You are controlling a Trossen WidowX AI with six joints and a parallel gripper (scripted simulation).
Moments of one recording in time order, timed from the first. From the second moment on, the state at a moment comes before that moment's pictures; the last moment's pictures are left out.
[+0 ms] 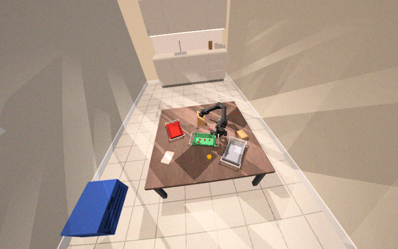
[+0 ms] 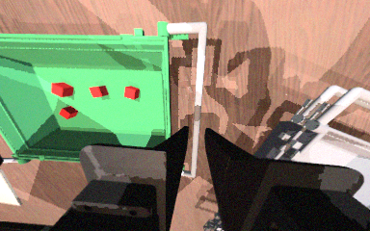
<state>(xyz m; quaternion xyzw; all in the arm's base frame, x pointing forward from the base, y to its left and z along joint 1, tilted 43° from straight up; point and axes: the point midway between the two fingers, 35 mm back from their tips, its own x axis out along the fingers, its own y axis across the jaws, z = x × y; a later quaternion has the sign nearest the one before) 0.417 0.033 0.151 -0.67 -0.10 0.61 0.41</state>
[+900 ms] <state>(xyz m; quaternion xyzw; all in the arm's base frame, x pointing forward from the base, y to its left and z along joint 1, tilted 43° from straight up) 0.431 0.068 0.112 -0.67 -0.13 0.61 0.40</state>
